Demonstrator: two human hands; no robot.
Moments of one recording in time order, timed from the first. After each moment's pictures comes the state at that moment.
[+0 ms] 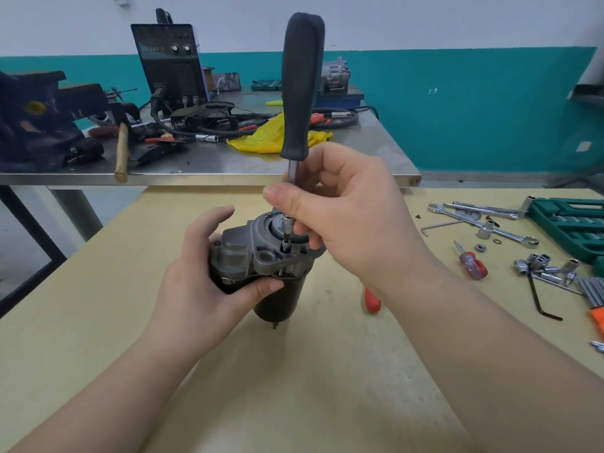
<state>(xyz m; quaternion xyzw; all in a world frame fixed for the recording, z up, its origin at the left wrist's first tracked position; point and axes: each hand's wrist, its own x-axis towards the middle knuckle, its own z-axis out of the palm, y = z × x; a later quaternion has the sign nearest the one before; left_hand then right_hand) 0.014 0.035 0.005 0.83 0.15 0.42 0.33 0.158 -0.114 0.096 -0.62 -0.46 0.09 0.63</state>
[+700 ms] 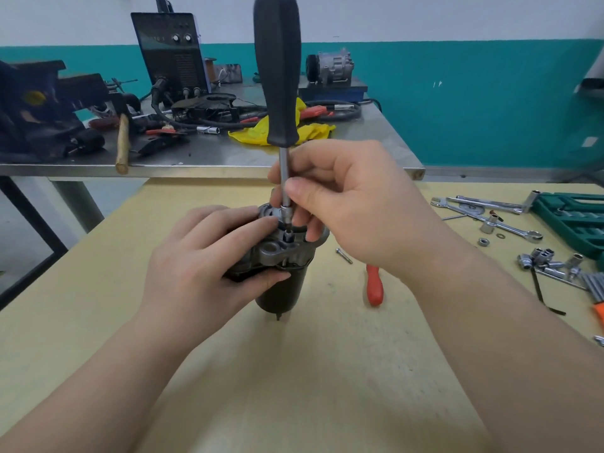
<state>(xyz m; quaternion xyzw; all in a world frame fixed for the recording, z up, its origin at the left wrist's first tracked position) 0.018 0.042 0.022 0.89 0.03 0.45 0.02 0.166 -0.125 0.110 -0.65 -0.54 0.12 0.52</state>
